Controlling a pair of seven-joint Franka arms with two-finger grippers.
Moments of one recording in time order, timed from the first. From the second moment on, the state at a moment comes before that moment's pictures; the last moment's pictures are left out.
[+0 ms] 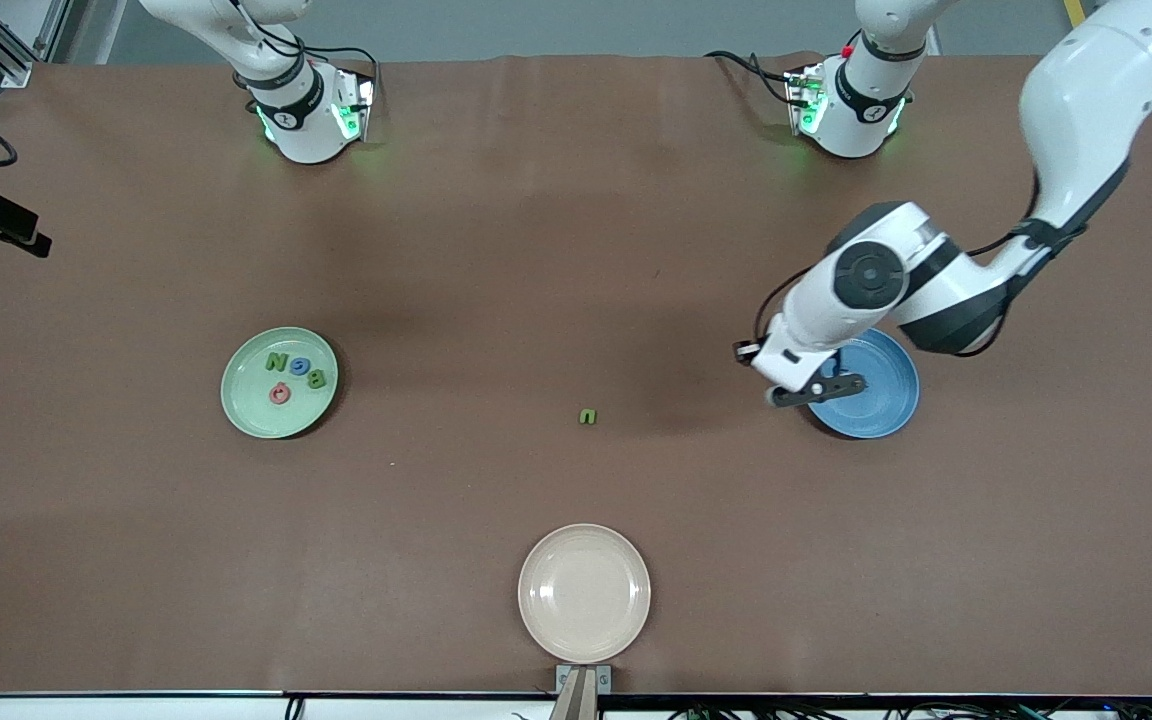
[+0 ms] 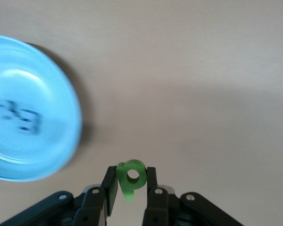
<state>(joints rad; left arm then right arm) 0.76 0.77 -1.28 -2.01 0.77 2.04 -1.00 0.00 -0.01 -0.10 -1.50 0.00 1.43 -0.02</state>
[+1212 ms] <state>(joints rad) 0.99 0.78 -1.12 -2.23 1.14 2.25 -0.79 0.00 -0.09 -0.09 -1.54 0.00 1.39 -0.03</state>
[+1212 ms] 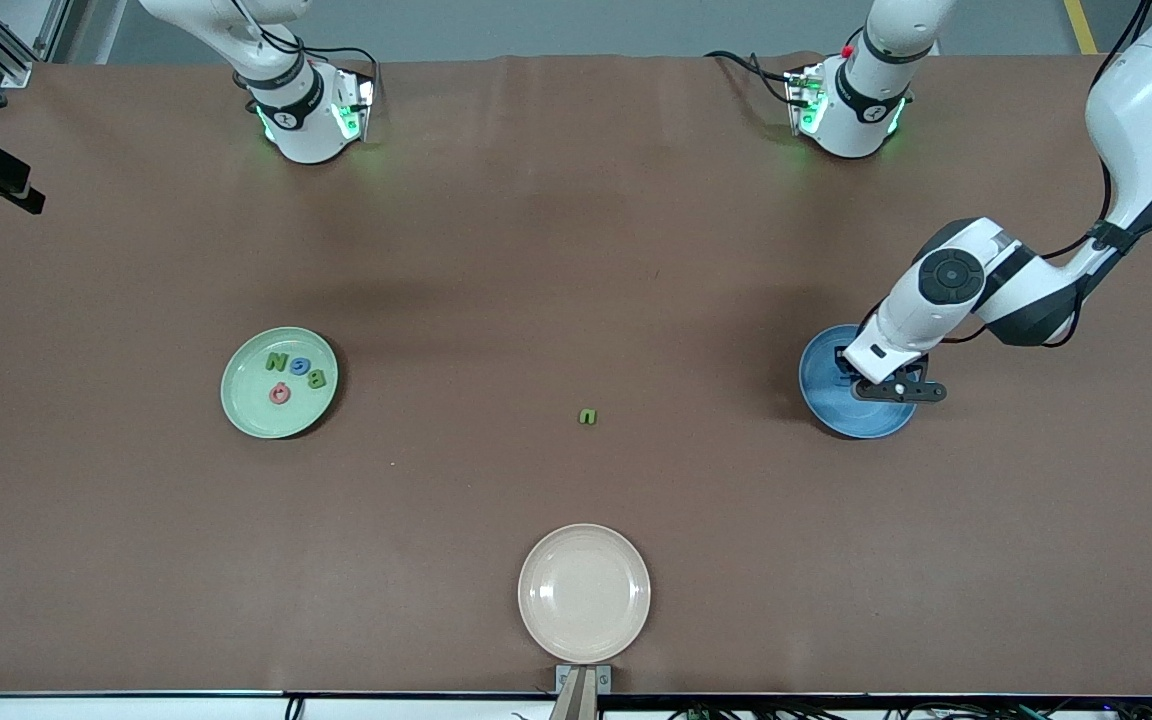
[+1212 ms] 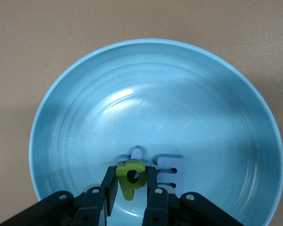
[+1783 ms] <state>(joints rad) 1.03 0.78 -1.13 -2.23 1.14 2.25 -0.76 0.00 -0.10 -0.09 -1.54 0.01 1.40 -0.03</state>
